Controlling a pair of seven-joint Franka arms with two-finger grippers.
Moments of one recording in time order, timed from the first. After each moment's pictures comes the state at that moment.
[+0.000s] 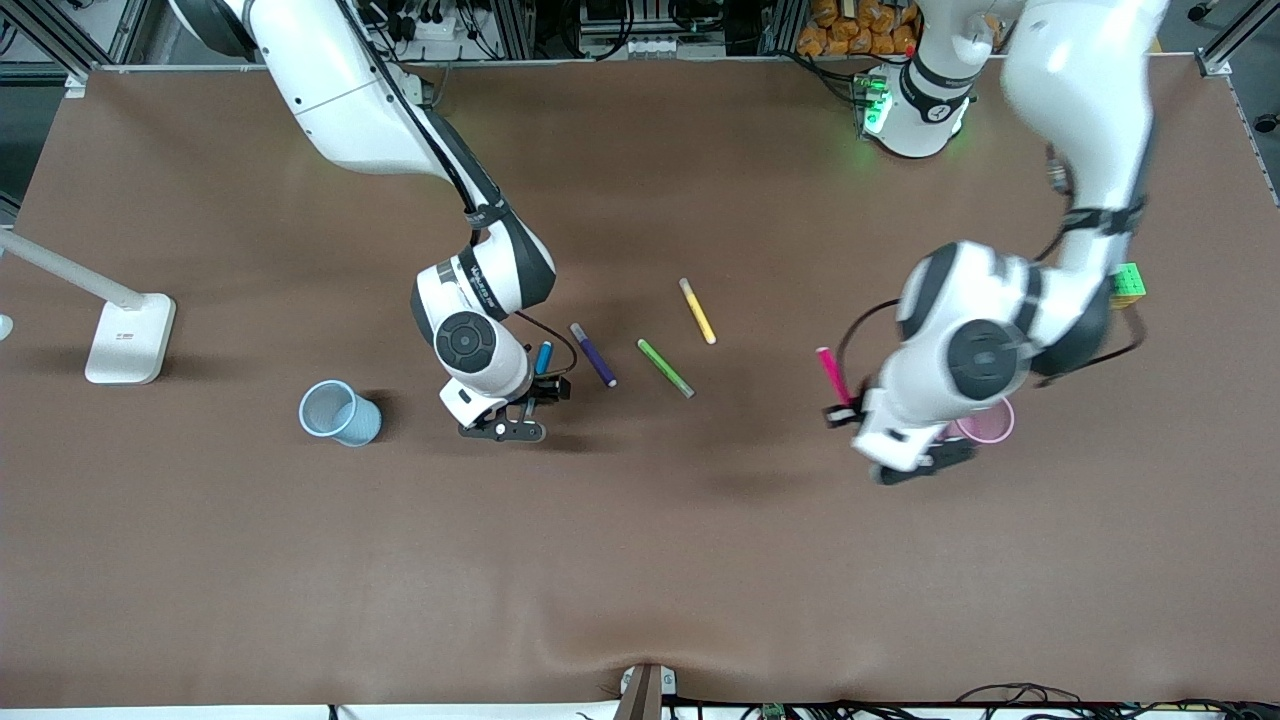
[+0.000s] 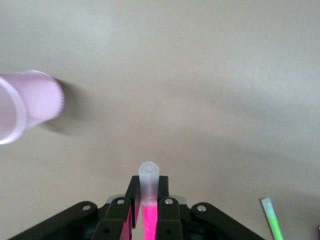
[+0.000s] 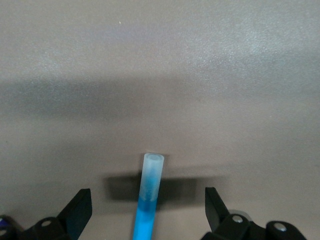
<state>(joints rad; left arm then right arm) -0.17 0.50 -0.17 -1.52 0.05 1.92 -0.67 0.55 0.68 -0.03 -1.73 0.13 2.32 0.50</state>
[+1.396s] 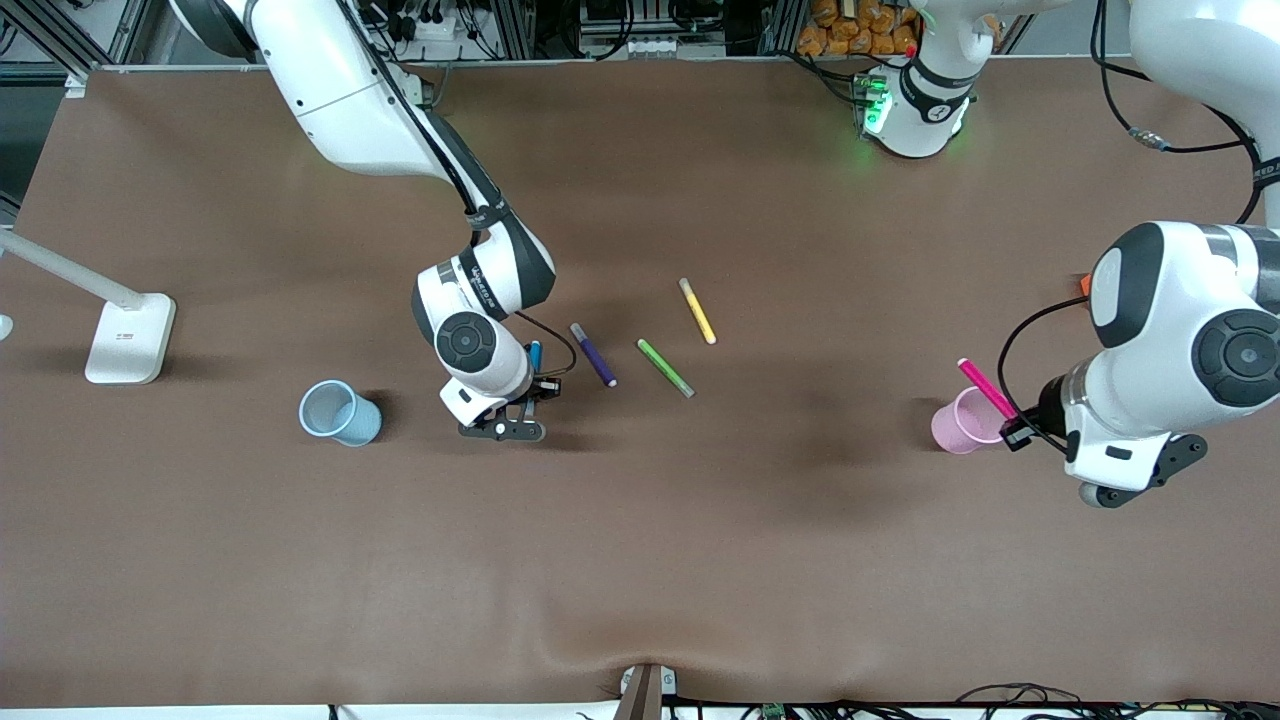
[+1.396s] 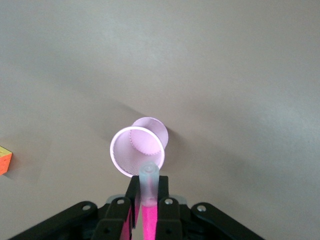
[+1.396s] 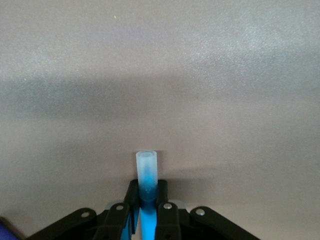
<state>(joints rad) 0.03 0.47 -0.16 -1.43 0.18 1.78 -0.68 0.55 0.68 -0.04 -1.73 0.13 2.33 0.50</state>
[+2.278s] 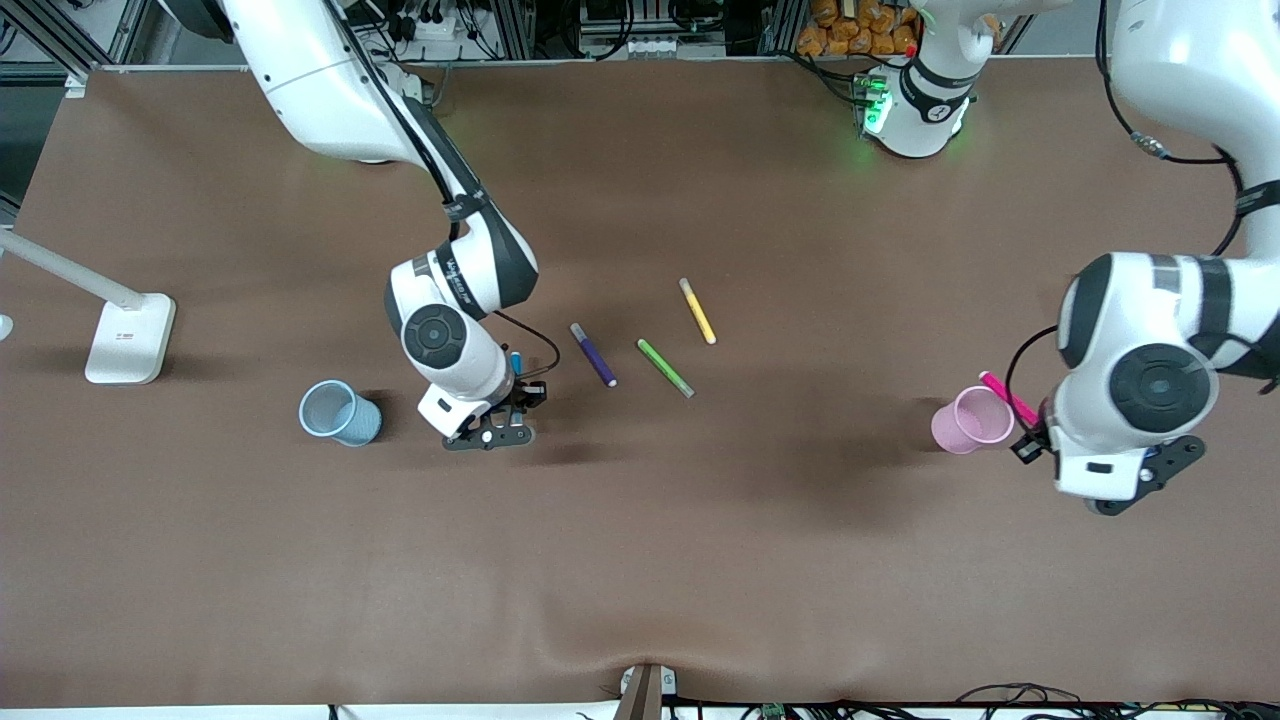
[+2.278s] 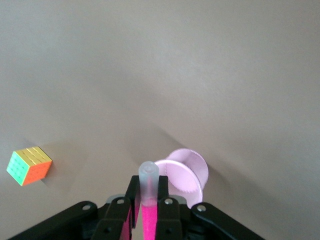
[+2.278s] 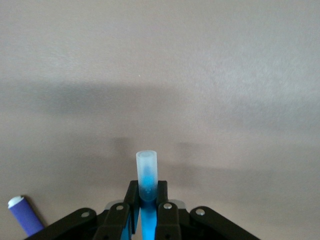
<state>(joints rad) -0.01 0.54 -0.17 -1.44 0.48 1.77 -0.91 0.53 0.60 -0.06 -1.72 0.12 2.31 0.26</state>
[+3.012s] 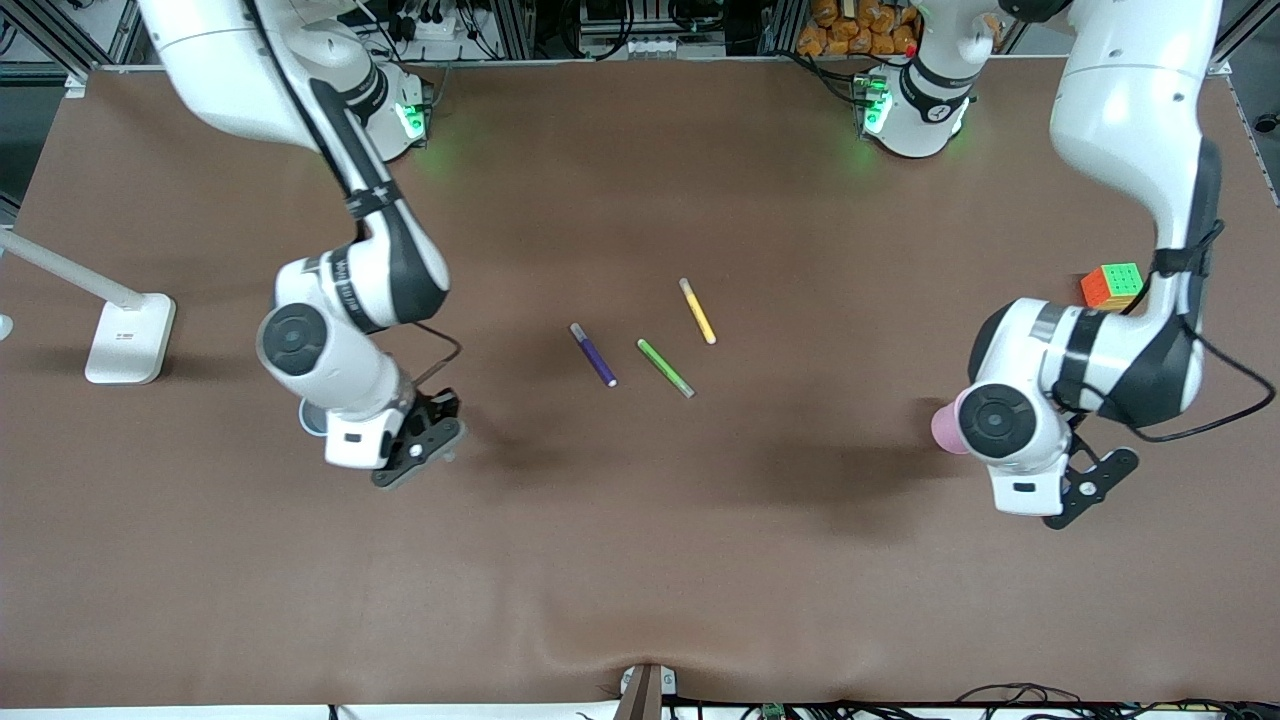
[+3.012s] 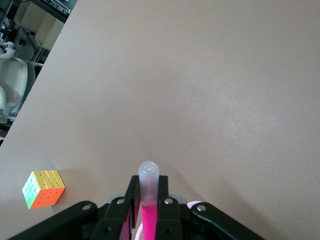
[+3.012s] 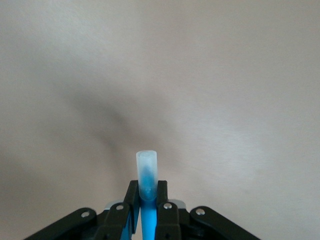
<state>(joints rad) -0.07 0.67 -0.17 -1.44 0.75 1.77 -1.18 0.34 0.50 -0.06 -1.71 0.12 2.31 -0.51</state>
